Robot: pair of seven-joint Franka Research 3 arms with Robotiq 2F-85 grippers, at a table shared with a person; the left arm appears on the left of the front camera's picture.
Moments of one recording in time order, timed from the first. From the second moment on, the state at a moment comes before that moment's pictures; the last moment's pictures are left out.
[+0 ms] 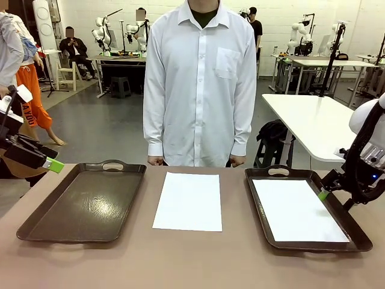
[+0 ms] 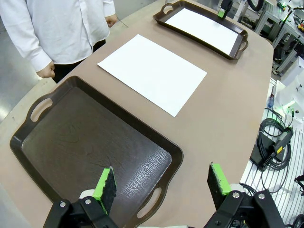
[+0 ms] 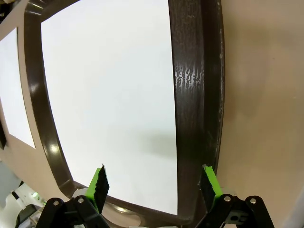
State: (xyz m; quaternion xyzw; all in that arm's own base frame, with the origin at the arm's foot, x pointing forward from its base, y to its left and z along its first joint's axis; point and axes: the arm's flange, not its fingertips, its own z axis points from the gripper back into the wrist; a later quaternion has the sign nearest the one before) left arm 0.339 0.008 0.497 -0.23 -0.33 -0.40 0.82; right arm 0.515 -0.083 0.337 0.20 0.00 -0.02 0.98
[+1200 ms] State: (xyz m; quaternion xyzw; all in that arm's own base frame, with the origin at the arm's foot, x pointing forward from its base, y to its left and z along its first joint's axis) left arm 0.339 0.008 0.497 -0.23 -0.33 -0.40 0.82; right arm 0.514 -0.068 0.354 0.20 -0.02 0.07 0.98
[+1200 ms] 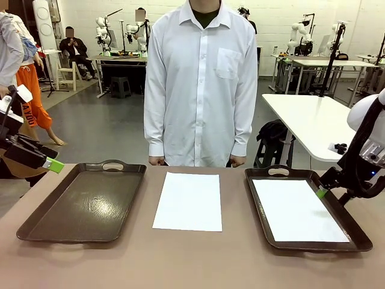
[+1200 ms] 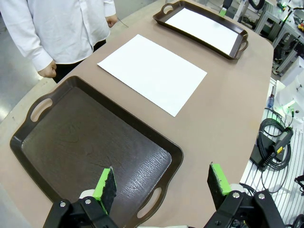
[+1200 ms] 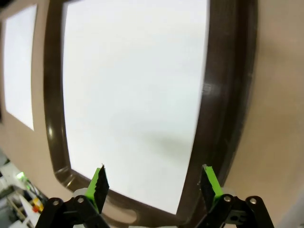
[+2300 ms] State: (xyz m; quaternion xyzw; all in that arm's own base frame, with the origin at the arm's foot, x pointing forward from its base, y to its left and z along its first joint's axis) left arm 0.339 0.008 0.497 -0.23 -0.33 -0.40 0.82; right arm 0.373 -0.052 0.523 0.24 -0.28 0.41 0.84
